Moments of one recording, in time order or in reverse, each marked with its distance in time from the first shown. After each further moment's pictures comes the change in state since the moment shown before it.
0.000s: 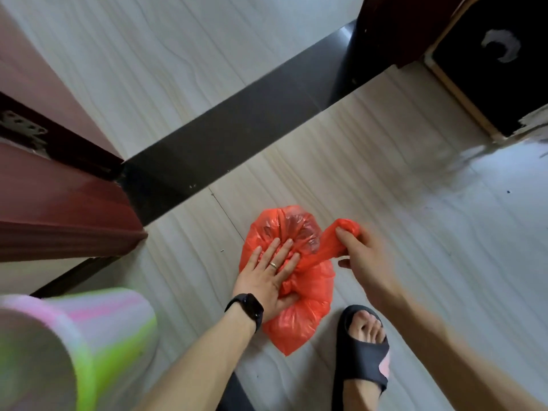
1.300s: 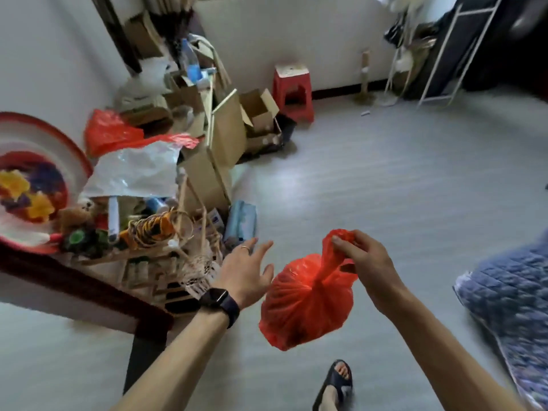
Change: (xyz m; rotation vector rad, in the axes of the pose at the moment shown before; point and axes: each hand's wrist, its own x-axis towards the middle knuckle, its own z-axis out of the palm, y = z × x) left_hand -0.227 0.635 -0.780 0.192 0.283 0.735; right_hand -0.594 -0.416 -0.645 0.659 0.922 -0.181
